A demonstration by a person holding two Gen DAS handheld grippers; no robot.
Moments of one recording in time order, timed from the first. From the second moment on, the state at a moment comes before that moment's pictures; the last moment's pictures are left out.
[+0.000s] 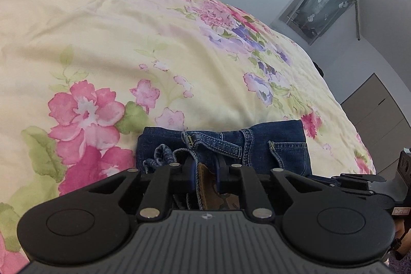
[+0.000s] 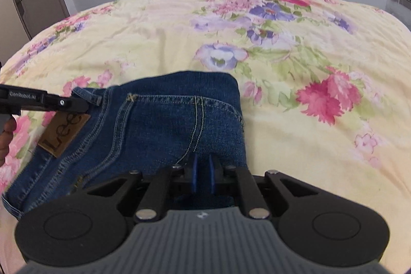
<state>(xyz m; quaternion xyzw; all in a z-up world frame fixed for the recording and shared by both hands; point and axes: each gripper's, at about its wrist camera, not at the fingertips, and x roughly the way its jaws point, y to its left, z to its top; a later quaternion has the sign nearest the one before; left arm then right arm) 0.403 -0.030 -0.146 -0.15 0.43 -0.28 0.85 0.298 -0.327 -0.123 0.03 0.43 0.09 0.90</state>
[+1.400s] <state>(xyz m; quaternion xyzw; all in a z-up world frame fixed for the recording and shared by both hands) 0.281 -0.025 -0.086 -0.13 0.45 -0.20 0.86 0.161 -0.327 -0.075 0.05 0.37 0.05 0.92</state>
